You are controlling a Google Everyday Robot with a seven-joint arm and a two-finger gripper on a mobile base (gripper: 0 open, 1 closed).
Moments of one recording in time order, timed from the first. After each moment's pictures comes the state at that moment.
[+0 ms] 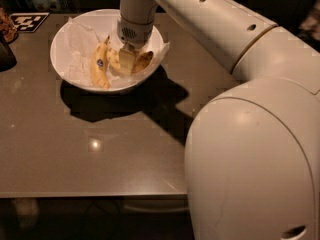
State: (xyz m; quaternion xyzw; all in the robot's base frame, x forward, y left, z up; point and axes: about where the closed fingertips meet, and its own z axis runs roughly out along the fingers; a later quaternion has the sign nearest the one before) arm 0.660 0.071 0.878 -0.59 0.79 0.06 0.11
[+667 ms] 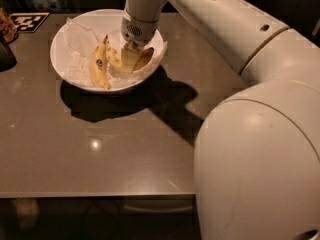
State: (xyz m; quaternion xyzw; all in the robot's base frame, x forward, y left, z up) arm 0.656 0.069 0.886 -0.60 0.78 0.09 0.13
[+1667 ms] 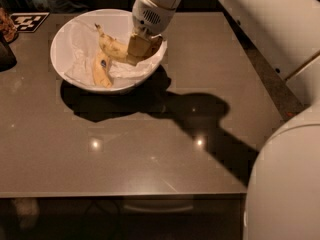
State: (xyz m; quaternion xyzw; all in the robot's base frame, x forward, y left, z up) arm 0.617 0.052 0.939 -0.65 0.73 0.13 0.19
